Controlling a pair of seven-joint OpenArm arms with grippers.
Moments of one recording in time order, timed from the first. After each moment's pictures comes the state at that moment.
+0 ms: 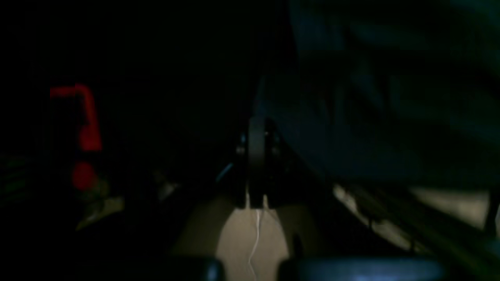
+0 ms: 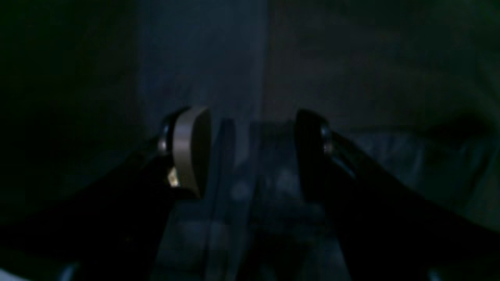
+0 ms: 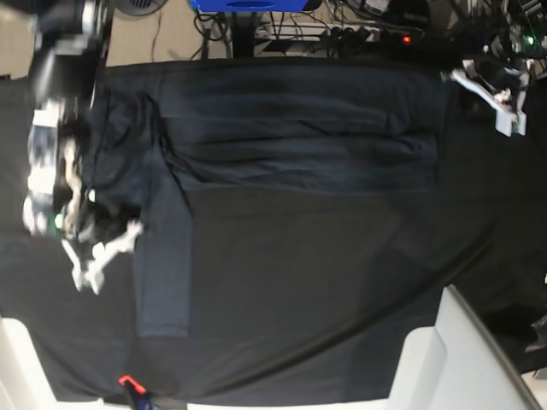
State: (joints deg) left arm 31.9 -11.9 -37.7 98.0 -23.6 -29.9 44.2; right arm 12.7 5.6 8.5 72.7 10.7 7.0 -59.4
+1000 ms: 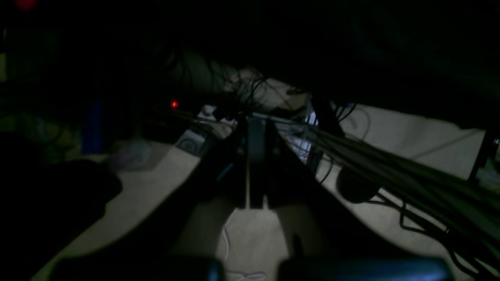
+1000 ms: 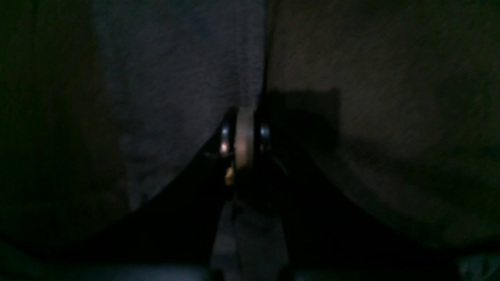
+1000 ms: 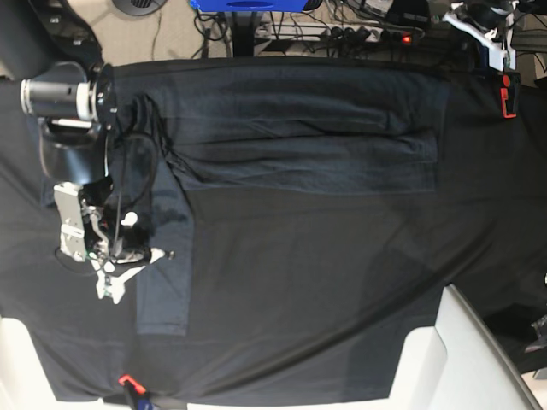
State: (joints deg) left arm 38.2 -9.7 -41.2 83.0 -23.8 -33.4 31.8; right arm 25.2 3.0 8.5 41.8 9.8 6.3 -41.9
